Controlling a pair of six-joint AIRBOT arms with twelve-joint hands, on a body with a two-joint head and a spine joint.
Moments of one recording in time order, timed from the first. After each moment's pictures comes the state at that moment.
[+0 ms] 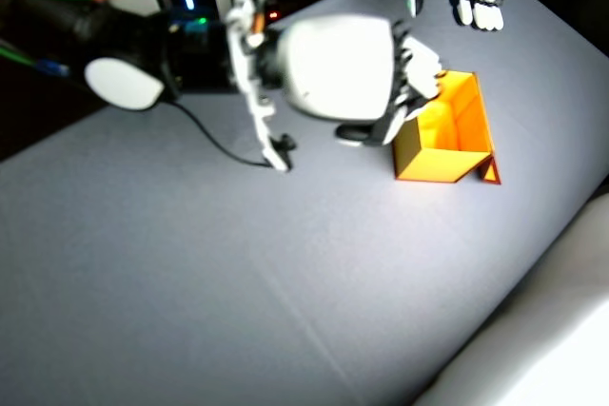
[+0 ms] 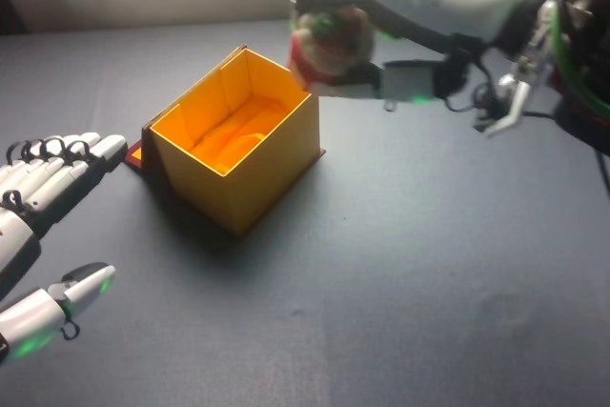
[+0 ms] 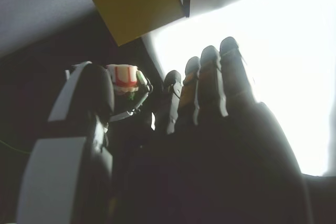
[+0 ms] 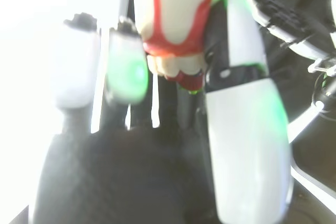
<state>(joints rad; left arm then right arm) 1.24 -0.96 0.98 -0.33 -1.42 0.74 -0.35 -1.28 1.33 -0.18 0.71 -0.77</state>
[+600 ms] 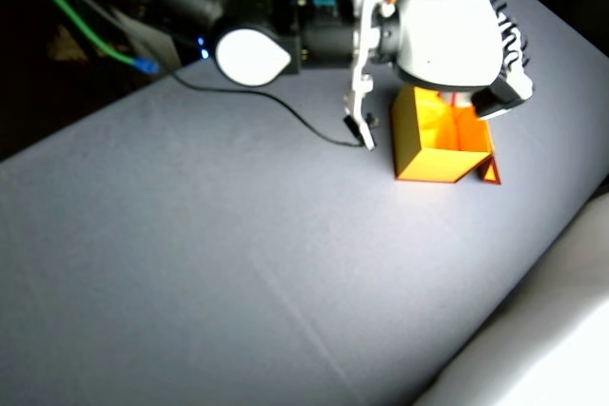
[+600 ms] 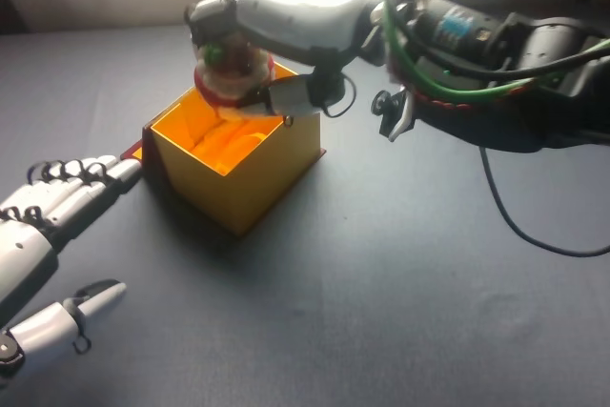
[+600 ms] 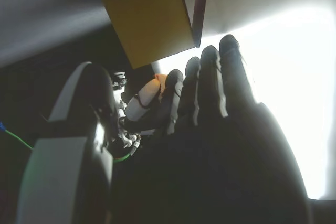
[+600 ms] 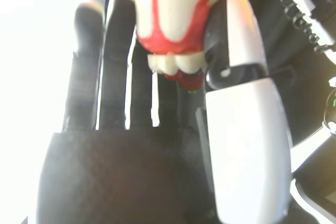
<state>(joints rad) 1.23 -1.00 1.01 -0.32 -1.34 0.72 -0.26 -1.54 1.52 -0.21 0.46 -0.77</state>
